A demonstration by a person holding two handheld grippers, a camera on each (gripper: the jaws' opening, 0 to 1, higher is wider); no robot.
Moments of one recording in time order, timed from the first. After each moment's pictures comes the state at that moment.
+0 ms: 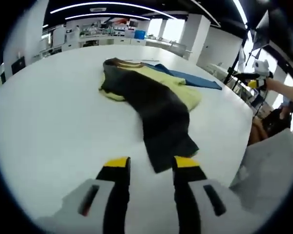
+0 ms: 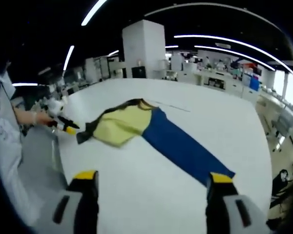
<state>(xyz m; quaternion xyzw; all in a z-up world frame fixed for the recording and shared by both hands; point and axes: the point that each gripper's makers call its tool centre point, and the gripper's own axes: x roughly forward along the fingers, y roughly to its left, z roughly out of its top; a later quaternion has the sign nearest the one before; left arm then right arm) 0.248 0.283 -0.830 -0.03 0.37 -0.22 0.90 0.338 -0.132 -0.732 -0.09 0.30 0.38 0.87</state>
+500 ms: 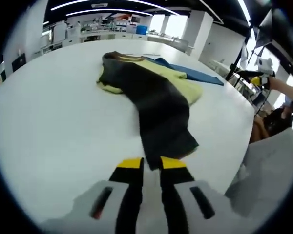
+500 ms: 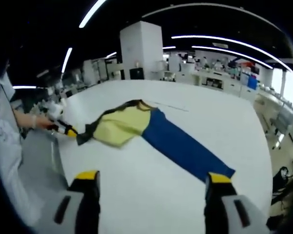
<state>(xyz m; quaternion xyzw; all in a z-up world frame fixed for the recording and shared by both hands) 0.247 0.275 -0.841 -0.03 0.39 -0.22 0.89 0.334 -0.136 -0.733 -0.08 0.30 0.38 0.87</state>
